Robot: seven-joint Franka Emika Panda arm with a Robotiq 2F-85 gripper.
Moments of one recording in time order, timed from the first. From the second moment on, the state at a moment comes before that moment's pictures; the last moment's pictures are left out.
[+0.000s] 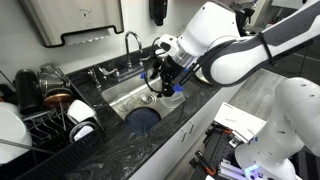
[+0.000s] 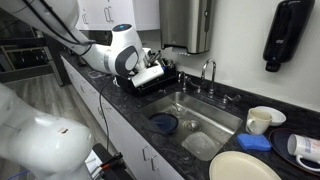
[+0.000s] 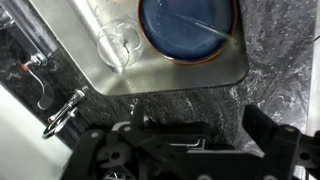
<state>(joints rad) 0.41 -0.44 -0.17 -2.78 -0.03 2.86 -0.87</state>
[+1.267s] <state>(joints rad) 0.37 0.04 -0.22 -2.56 -0.39 3.21 -1.11</state>
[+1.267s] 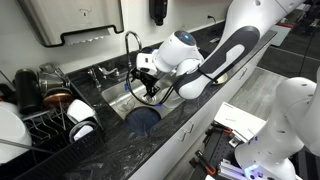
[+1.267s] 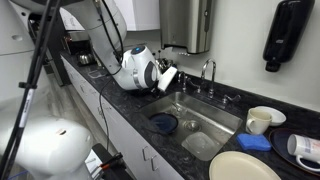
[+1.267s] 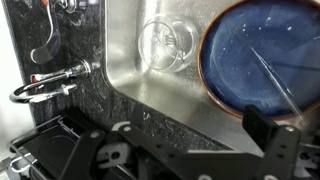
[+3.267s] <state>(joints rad) 0.34 0.08 -0.24 -2.50 -0.45 3.20 -1.12</state>
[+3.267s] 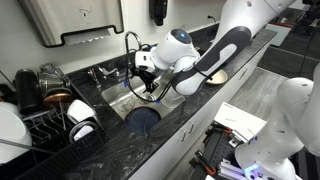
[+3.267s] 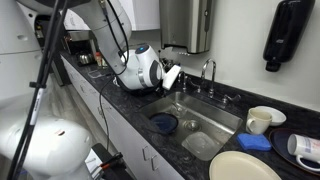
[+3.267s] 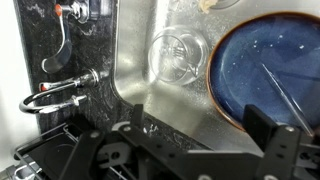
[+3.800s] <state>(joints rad) 0.34 0.23 -0.23 -2.43 -0.48 3.20 -1.12</state>
